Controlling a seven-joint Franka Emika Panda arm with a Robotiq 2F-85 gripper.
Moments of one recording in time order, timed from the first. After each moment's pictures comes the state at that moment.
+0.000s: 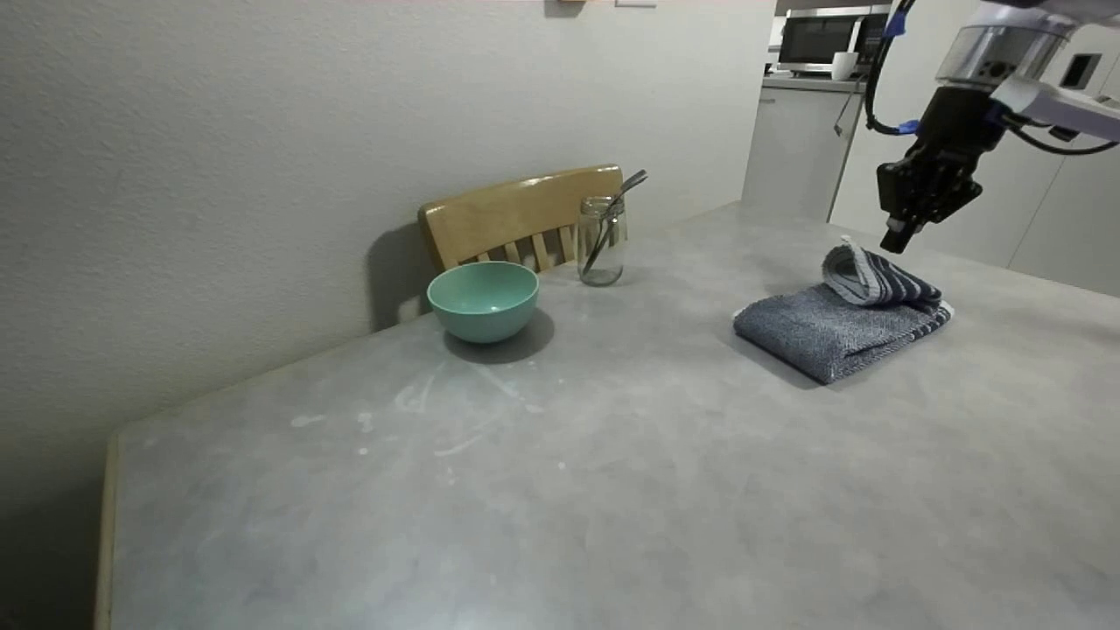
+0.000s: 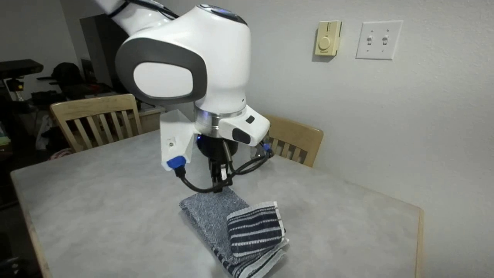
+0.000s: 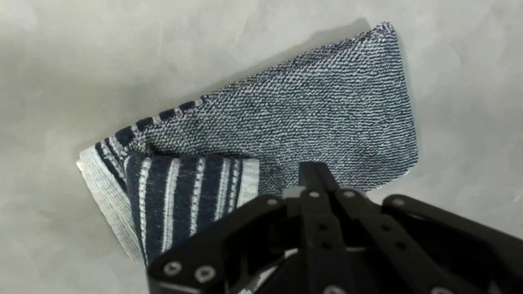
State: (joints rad) arm -0.22 0.25 -0.15 -2.21 0.42 2.45 -0.19
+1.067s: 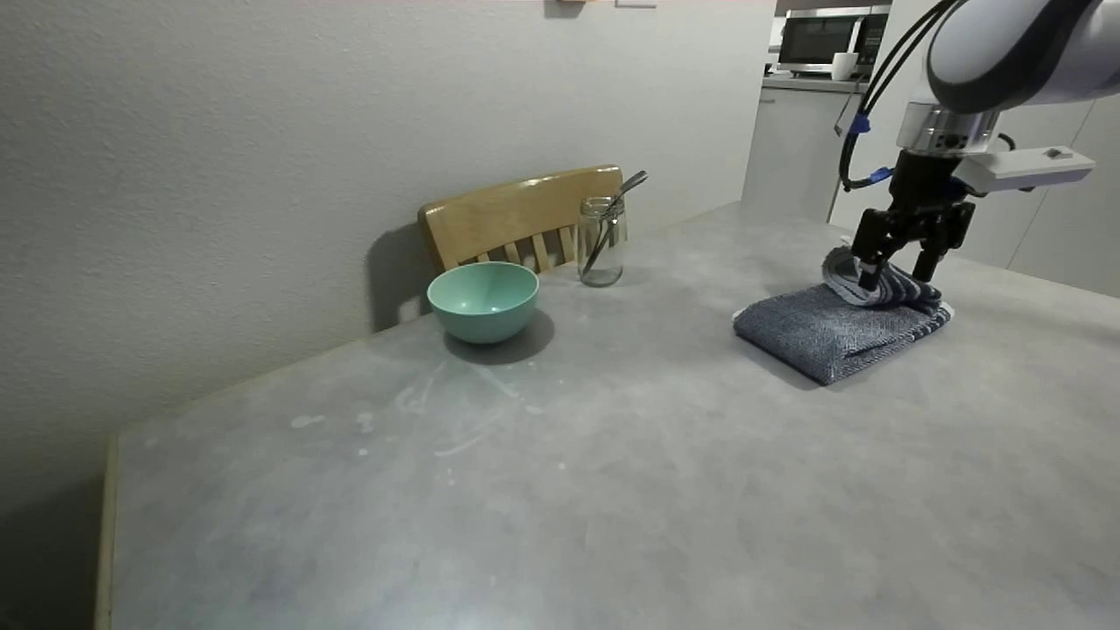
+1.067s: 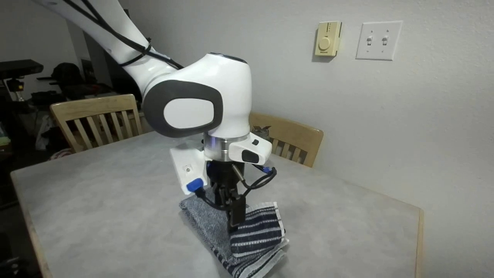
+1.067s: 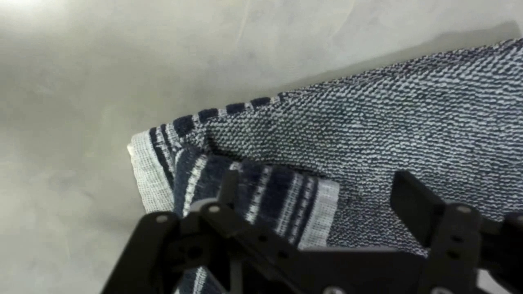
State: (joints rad) arm -0.20 0.40 -0.16 -2.16 0.10 2.53 -0.04
